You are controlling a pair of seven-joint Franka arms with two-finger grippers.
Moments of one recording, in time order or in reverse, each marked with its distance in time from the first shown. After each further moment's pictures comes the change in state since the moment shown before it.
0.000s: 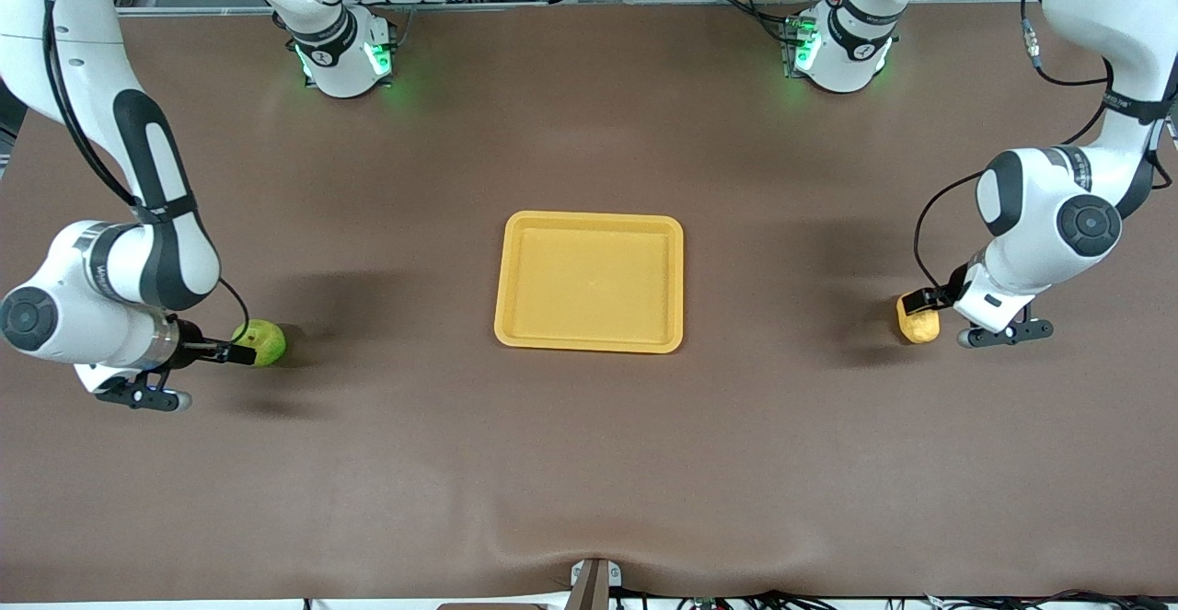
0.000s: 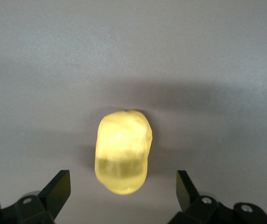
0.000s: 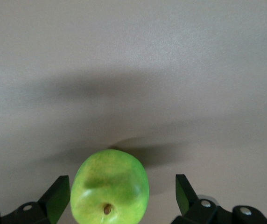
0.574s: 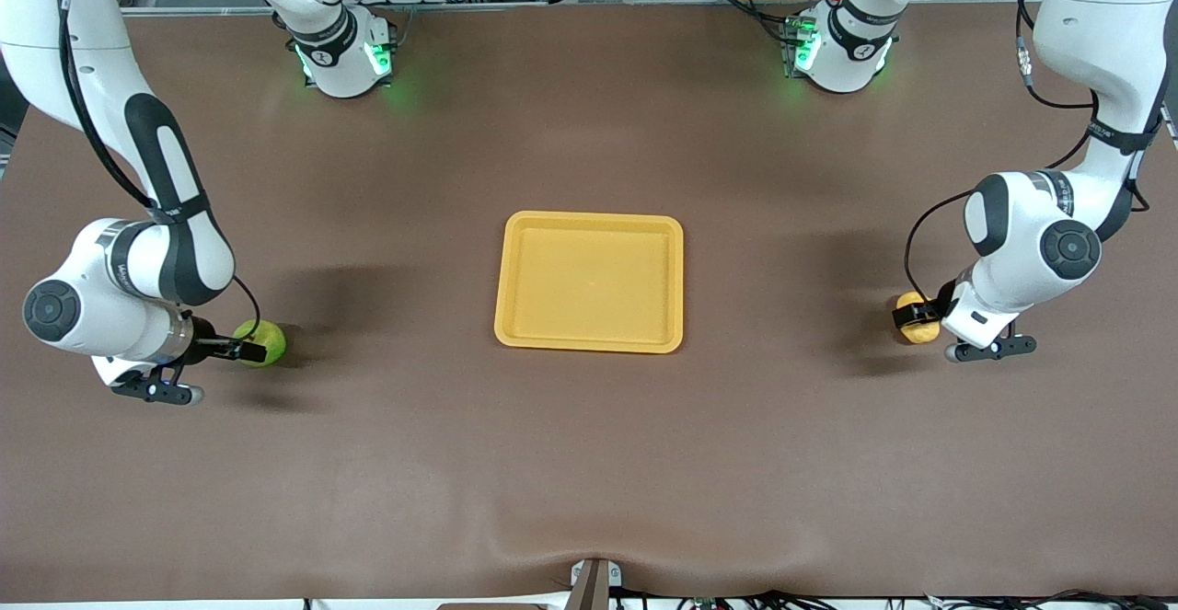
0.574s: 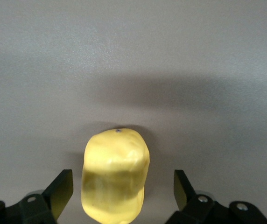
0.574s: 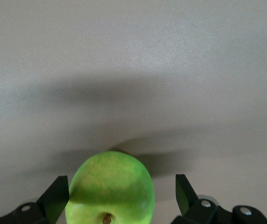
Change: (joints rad) left arm -0.001 0.085 0.000 0.042 0.000 0.034 0.000; right arm 0.000 -0.001 0.004 -0.059 0.016 0.082 0.001
